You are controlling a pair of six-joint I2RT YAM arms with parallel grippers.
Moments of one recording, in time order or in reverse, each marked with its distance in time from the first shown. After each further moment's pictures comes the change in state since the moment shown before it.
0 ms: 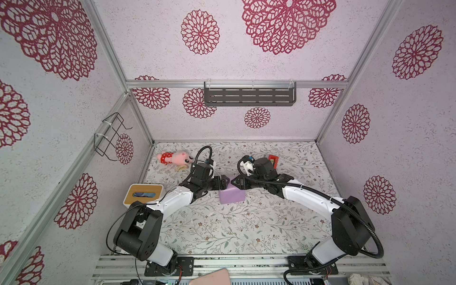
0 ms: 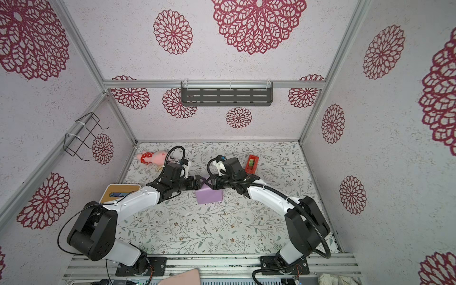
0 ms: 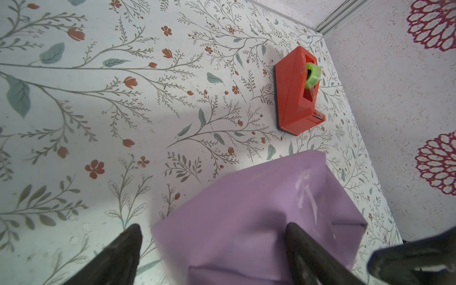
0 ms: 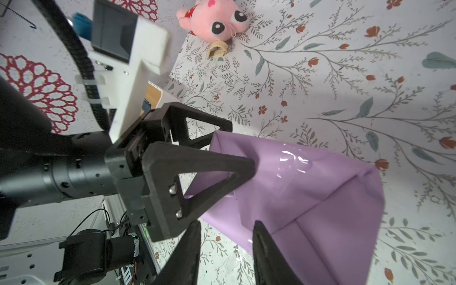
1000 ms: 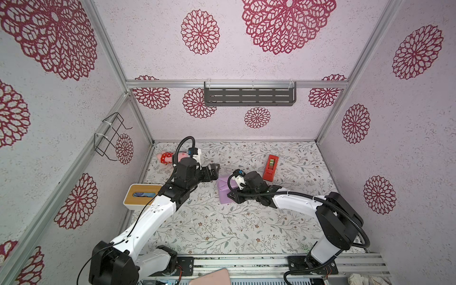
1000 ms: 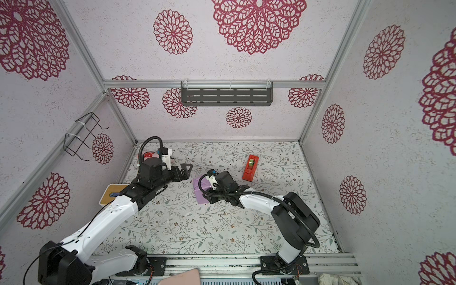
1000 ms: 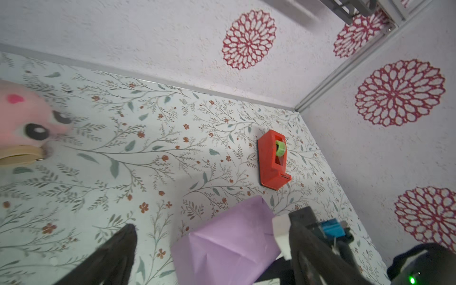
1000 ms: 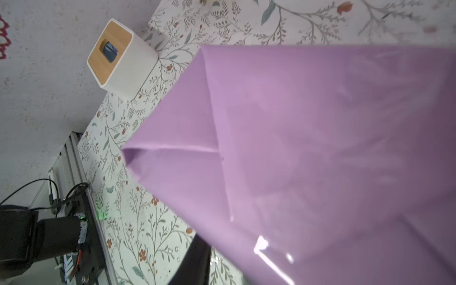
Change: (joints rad) left arm 0.064 -0.383 0.021 -0.138 -0.193 -0.012; right arm 0.087 0.108 -0.066 0.159 0.092 -0.105
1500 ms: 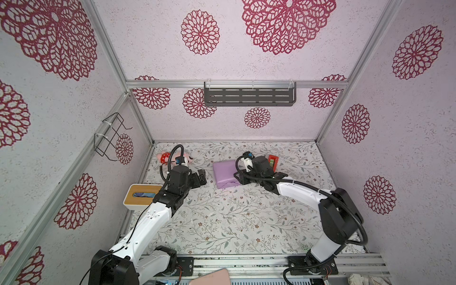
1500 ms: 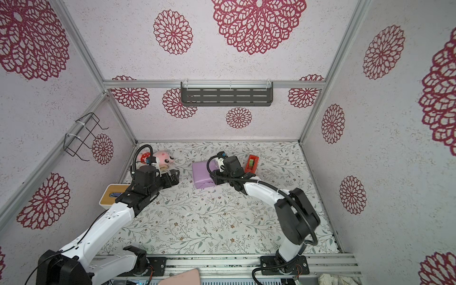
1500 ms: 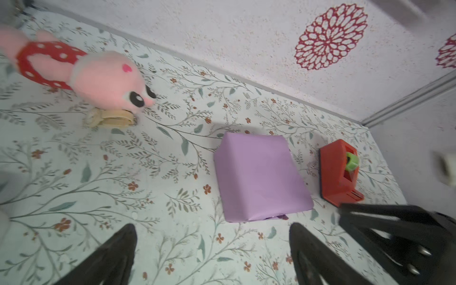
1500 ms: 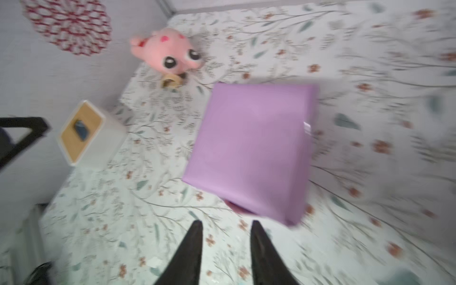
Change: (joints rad) left arm 0.101 -0.071 -0.140 -0.020 -0.153 0.007; right arm -0.131 -0.106 0.035 -0.103 0.235 -0.062
